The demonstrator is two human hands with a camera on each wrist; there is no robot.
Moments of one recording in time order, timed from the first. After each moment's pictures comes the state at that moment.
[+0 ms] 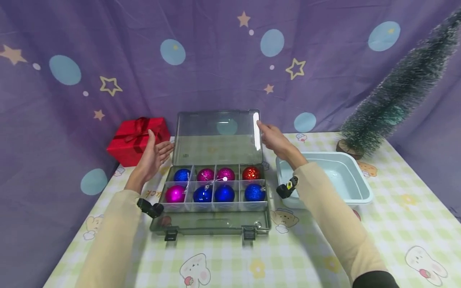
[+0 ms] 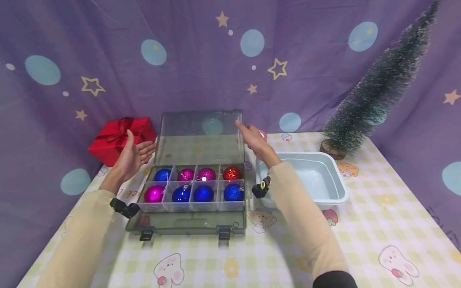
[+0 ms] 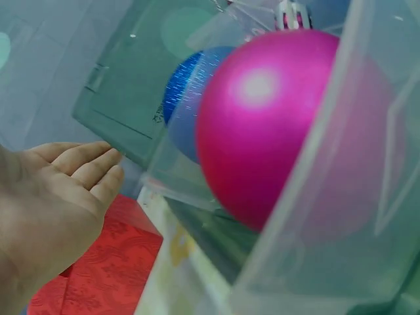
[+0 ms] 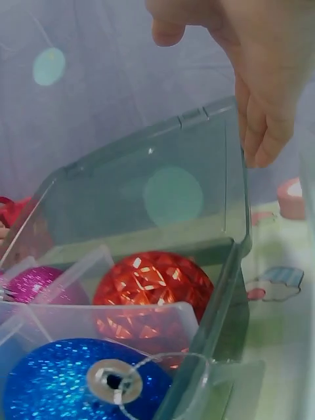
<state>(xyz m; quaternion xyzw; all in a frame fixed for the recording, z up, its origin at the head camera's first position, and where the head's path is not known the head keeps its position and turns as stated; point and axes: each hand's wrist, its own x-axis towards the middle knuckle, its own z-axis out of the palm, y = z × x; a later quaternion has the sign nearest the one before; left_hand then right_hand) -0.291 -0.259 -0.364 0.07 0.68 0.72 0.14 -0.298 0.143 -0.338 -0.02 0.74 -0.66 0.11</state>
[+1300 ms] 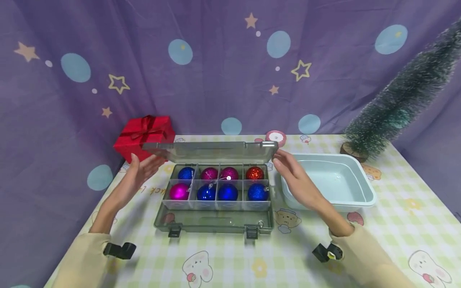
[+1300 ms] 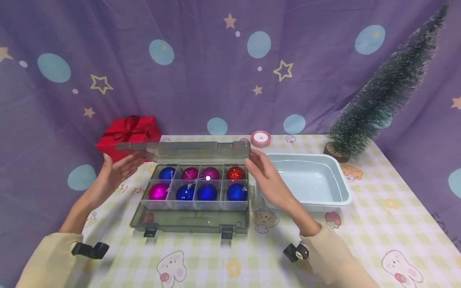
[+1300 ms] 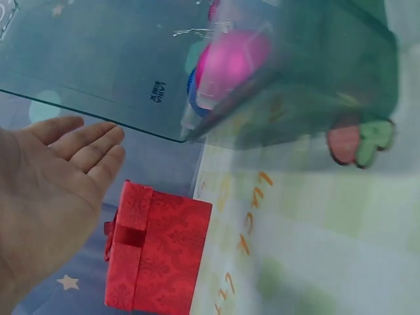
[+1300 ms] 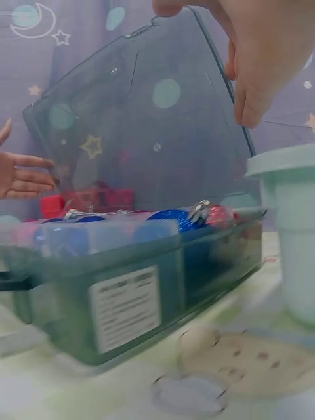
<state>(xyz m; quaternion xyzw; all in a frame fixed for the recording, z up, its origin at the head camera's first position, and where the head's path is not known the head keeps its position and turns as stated) -0.190 -0.290 -0.344 0.22 0.78 0.57 0.09 -0.157 0.164 -0.349 -0.16 0.80 -0.58 -0.02</state>
